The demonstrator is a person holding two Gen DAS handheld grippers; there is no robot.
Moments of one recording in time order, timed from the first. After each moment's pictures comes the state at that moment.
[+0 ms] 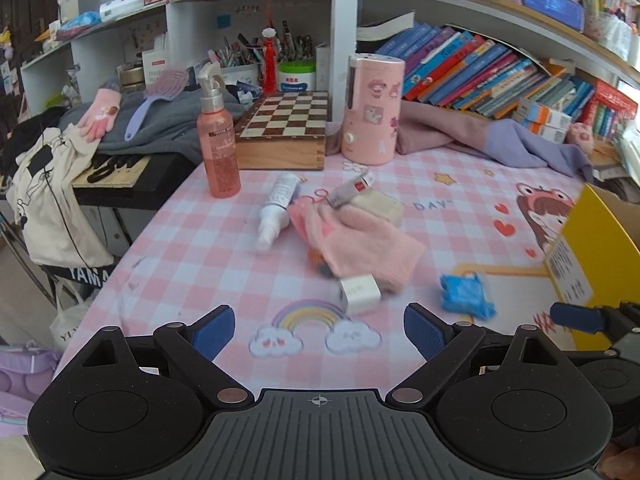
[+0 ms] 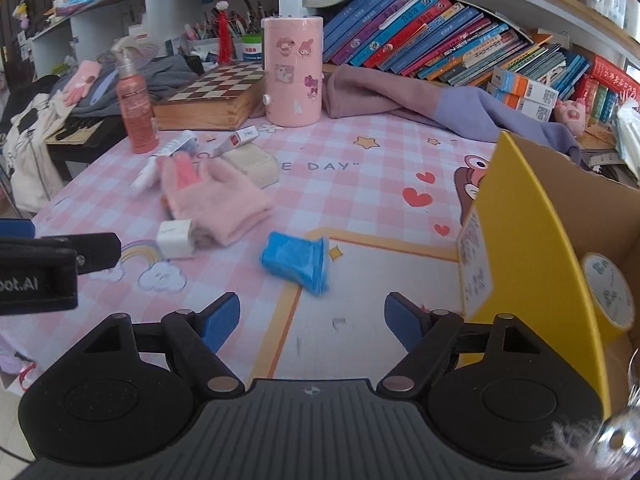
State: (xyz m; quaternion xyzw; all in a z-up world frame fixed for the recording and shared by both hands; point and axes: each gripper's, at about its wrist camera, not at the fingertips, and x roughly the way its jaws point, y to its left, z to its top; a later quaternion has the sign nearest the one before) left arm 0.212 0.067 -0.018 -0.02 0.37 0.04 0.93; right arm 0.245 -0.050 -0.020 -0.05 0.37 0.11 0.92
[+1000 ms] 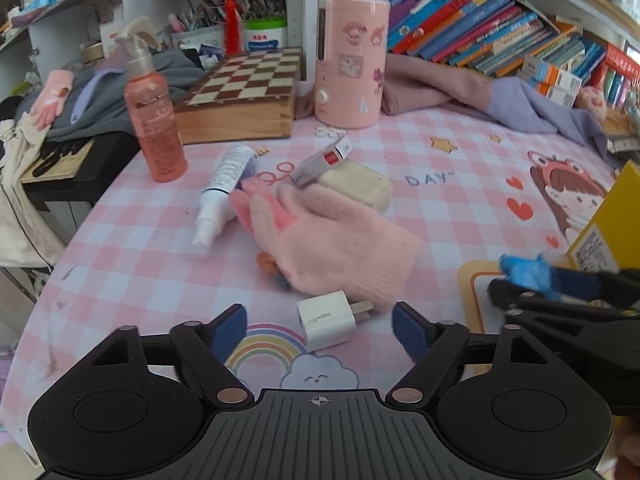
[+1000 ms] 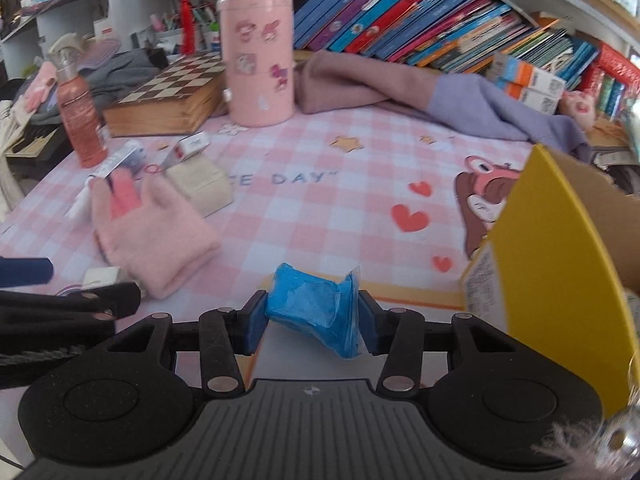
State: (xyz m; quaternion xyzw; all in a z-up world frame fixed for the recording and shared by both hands) left arm 0.284 0.043 -0.063 -0.01 0.42 0.02 0.91; right arm 0.309 -0.060 -0.034 -0.05 0.39 0.09 0.92
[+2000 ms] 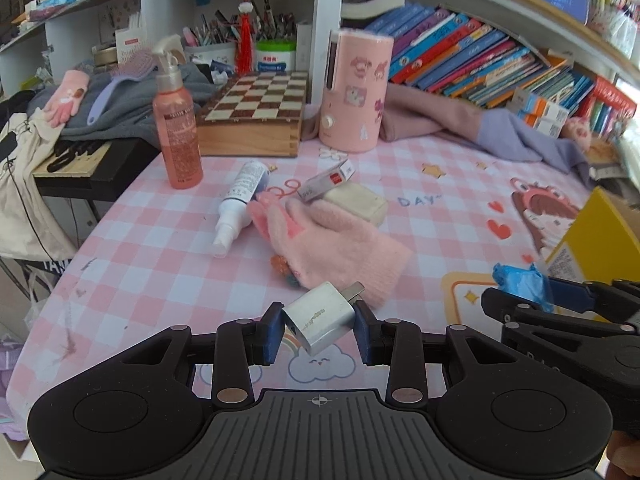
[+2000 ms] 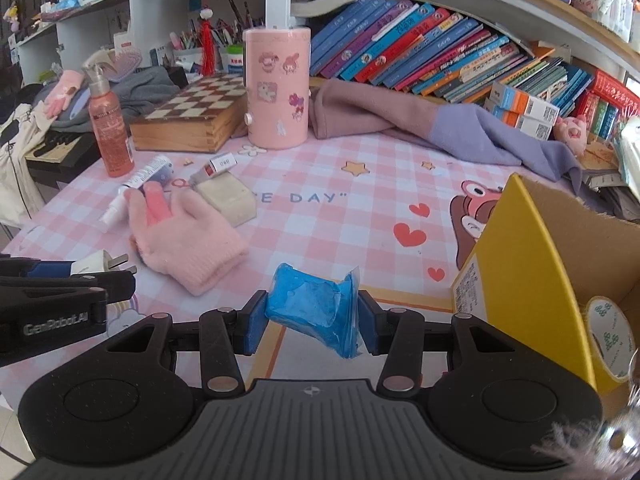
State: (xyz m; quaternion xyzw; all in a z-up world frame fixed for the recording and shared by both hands) left arm 0.247 0.058 -0.035 -0.05 0.39 0.01 0.92; right arm 0.272 -0.054 -0.006 -0.06 0.35 0.10 0.93
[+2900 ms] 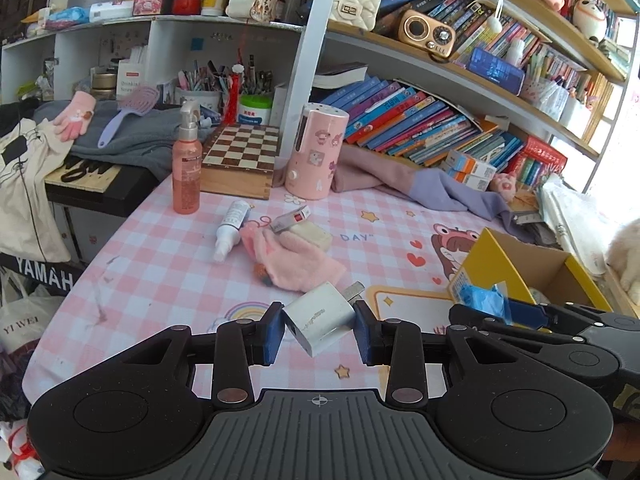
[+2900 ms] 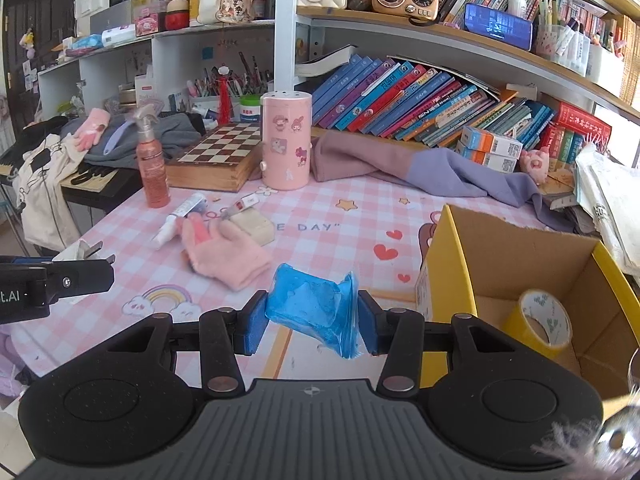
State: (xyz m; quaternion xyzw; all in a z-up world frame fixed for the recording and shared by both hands) left arm 0.139 0.078 0.026 -0.10 0.32 -0.05 0.94; right arm 0.167 -0.062 0.052 -0.05 0.30 0.10 0.95
